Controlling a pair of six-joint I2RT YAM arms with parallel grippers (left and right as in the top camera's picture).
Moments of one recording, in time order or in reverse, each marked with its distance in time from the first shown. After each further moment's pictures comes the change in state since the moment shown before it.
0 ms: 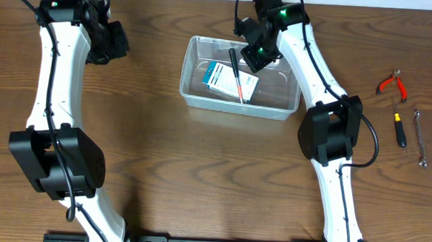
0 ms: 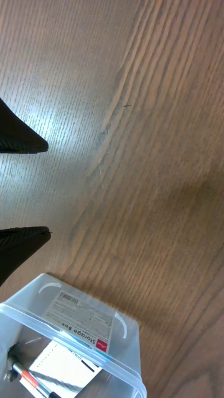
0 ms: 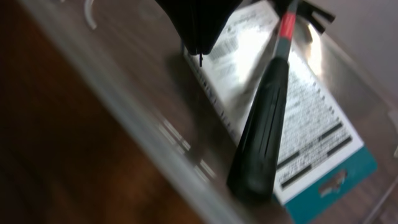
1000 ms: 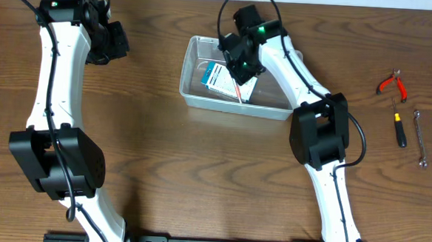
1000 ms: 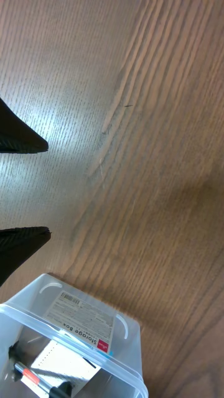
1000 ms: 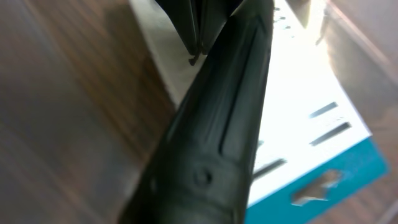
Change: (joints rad) left arm 0.000 0.000 0.000 -0.003 0.000 0.000; right arm 0.084 -0.013 -0.187 0.151 0.011 -0.003
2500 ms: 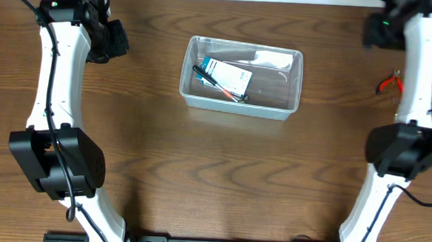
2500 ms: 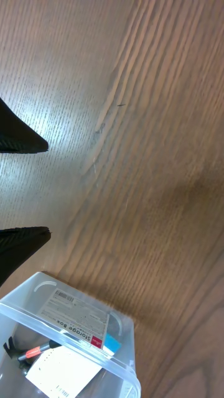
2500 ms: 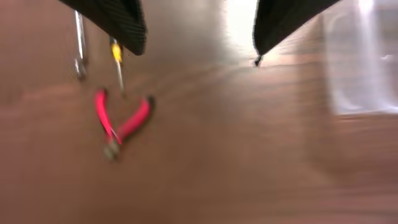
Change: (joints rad) left arm 0.000 0.000 0.000 0.022 0.000 0.000; right arm -0.592 -0.235 0.249 -0.388 0.225 0.314
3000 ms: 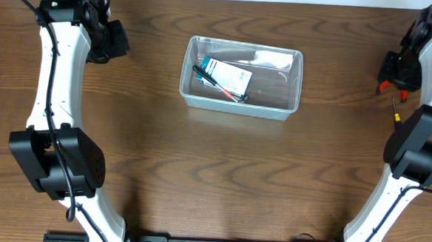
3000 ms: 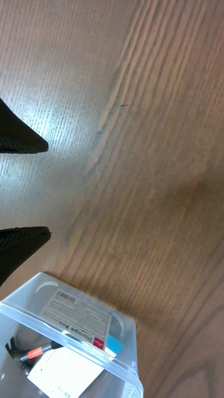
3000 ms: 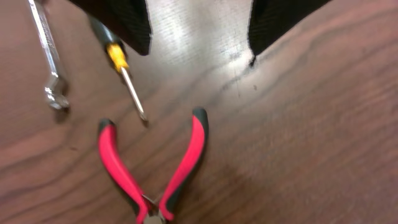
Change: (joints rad) left arm 0.000 0.000 0.000 -0.009 0.000 0.000; right arm -0.148 0.000 -0.457 0.296 0.009 0.125
